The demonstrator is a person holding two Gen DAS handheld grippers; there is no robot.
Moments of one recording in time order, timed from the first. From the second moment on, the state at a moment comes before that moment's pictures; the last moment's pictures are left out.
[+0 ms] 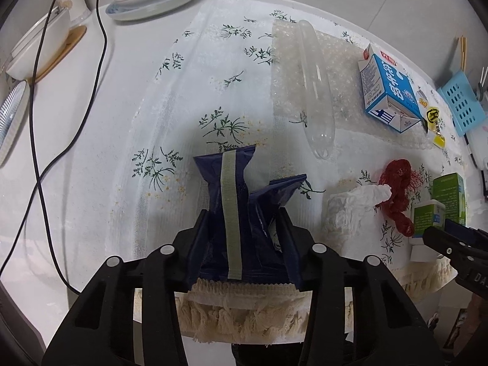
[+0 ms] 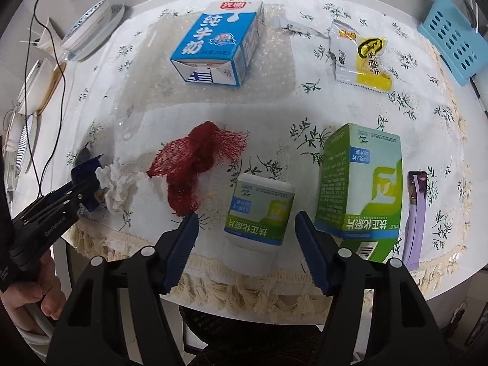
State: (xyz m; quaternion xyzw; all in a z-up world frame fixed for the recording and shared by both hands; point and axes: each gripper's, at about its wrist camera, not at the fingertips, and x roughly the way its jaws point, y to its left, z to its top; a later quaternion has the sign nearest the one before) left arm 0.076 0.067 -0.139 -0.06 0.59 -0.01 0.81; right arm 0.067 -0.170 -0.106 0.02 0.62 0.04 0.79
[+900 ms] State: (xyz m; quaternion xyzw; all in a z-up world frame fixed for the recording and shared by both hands) left arm 0.022 0.063 -0.086 -0.10 0.54 0.02 0.84; right arm 0.055 -0.192 -0.075 0.04 0.60 0.09 0.79
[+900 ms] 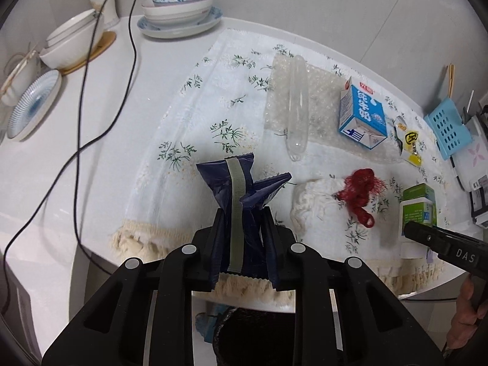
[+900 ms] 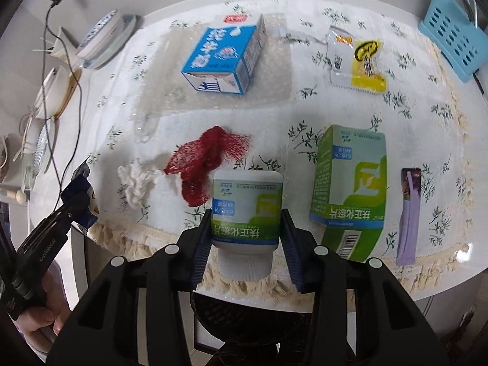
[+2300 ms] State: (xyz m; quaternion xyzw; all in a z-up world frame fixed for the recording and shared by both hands) left arm -0.142 0.006 -0.068 -0.07 0.52 -0.10 0.85; right arm -0.134 -0.206 -0.067 0.03 0.51 0.06 0.86
